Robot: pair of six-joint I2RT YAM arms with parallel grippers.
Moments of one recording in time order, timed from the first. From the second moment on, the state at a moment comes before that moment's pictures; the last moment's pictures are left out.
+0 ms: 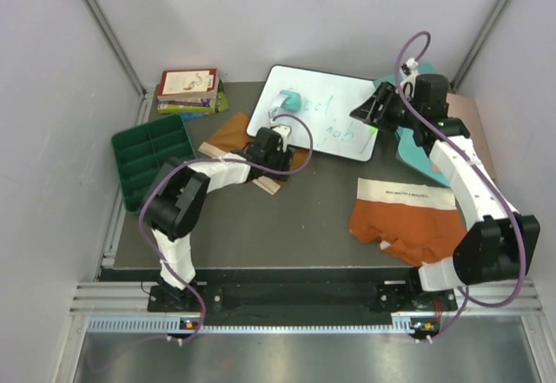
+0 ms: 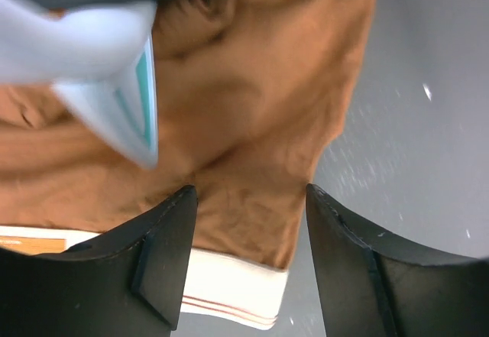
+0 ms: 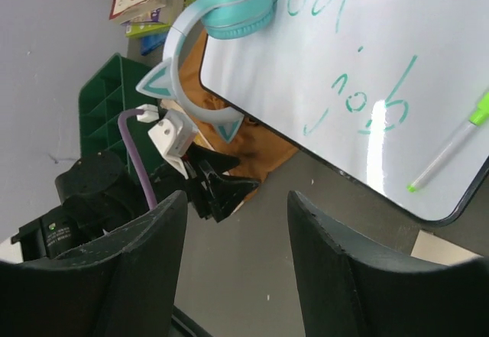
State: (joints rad) left arm -0.56 1.91 1.16 -0.08 0.01 -0.19; right arm 0.13 1.44 1.31 -0.37 -0.46 0.57
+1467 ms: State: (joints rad) left arm -0.64 1.73 0.92 -0.05 -0.10 -0.16; right arm 0.13 1.20 1.03 -0.29 -0.48 0.56
